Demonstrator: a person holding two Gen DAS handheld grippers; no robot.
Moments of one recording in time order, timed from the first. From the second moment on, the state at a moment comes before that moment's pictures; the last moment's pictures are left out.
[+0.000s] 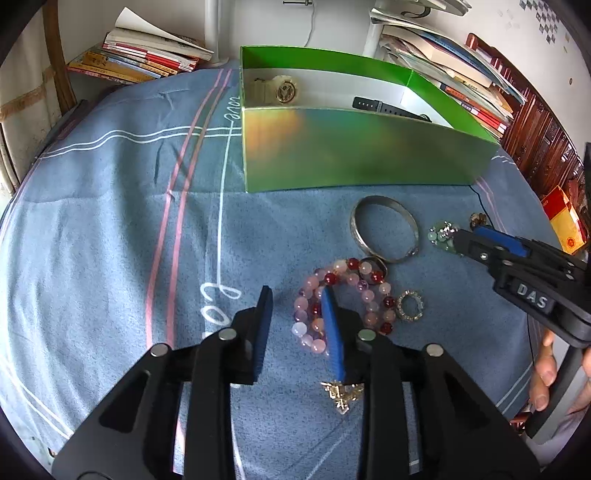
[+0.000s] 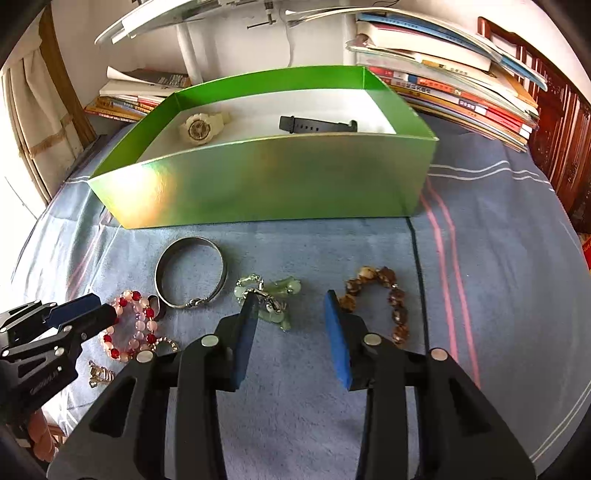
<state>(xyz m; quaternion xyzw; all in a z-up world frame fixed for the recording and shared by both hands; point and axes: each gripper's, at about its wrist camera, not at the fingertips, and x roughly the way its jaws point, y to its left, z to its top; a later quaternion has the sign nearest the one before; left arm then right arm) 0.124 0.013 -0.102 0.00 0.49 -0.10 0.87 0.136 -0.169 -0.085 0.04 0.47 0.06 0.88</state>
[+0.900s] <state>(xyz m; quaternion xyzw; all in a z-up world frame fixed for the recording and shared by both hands) 0.132 -0.018 -0.096 0.04 0.48 -0.14 0.87 0.120 -0.183 -0.070 0.05 0.45 0.06 0.89</state>
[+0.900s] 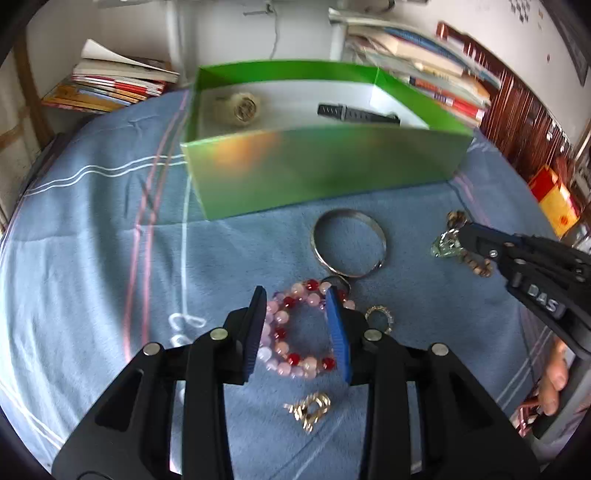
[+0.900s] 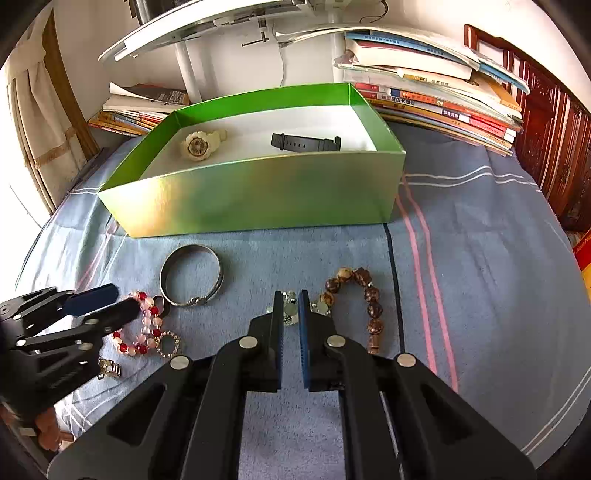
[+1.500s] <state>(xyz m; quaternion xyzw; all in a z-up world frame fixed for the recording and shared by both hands) 0.125 0.013 -0.060 -0.01 0.44 -0.13 0.89 0.117 -0.189 -0.067 0.06 0.44 0.05 0.89</state>
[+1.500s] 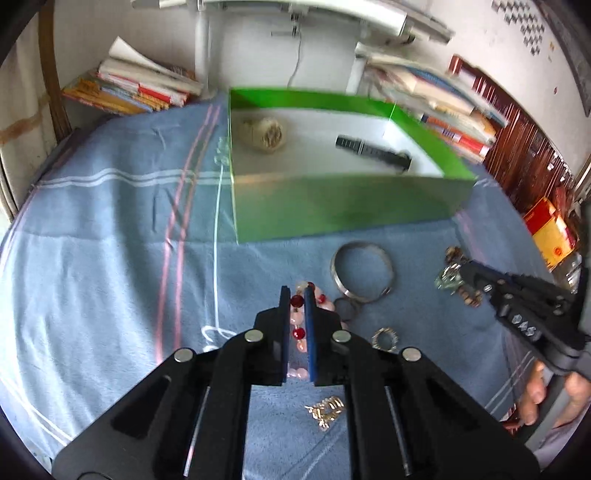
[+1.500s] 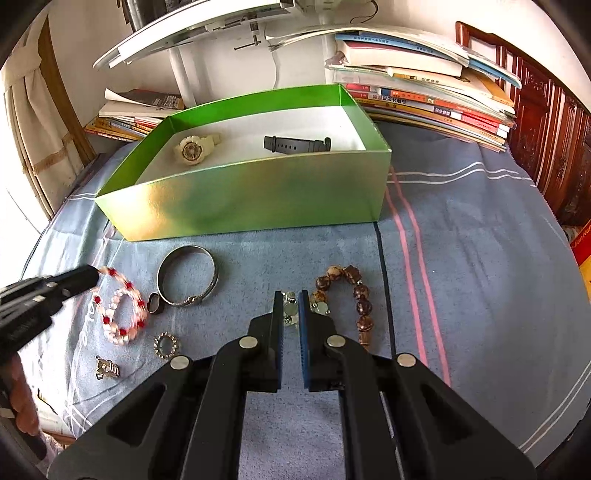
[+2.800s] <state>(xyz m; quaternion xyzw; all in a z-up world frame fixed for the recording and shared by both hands) 0.199 -0.009 0.029 0.00 0.36 -0.14 0.92 0.189 -0.177 0.049 0.07 0.33 0.10 0.94</state>
